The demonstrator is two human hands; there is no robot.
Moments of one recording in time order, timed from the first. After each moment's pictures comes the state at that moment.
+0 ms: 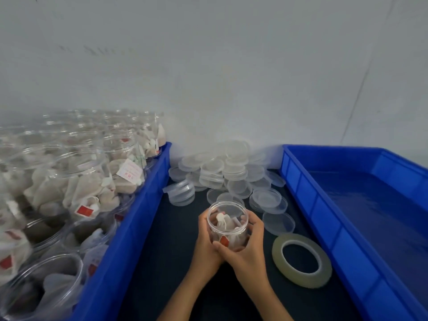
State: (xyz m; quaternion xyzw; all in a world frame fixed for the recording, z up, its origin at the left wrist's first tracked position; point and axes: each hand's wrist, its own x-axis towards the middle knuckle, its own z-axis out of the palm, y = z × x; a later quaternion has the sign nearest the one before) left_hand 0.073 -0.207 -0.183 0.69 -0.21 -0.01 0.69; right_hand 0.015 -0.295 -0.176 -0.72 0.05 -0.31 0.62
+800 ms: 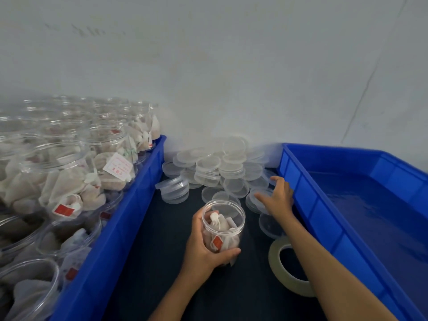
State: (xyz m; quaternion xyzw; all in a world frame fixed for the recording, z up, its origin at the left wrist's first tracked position) left_hand 0.084 -0.204 -0.193 0.68 -0.27 0.01 0.68; right_hand 0.135 -0.455 -0.160 -0.87 0.25 -0.25 0.33
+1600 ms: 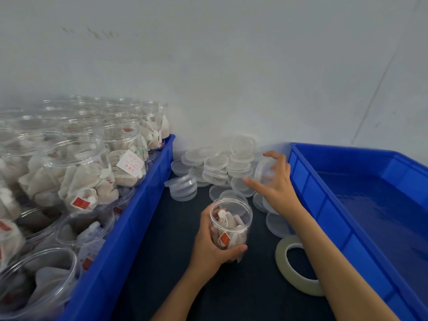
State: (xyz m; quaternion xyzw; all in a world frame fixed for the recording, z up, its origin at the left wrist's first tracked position) left_hand 0.083 -0.203 -0.193 0.69 -0.25 -0.01 0.68; right_hand 0.092 -0.395 -0.092 -0.85 0.00 -0.28 0.45
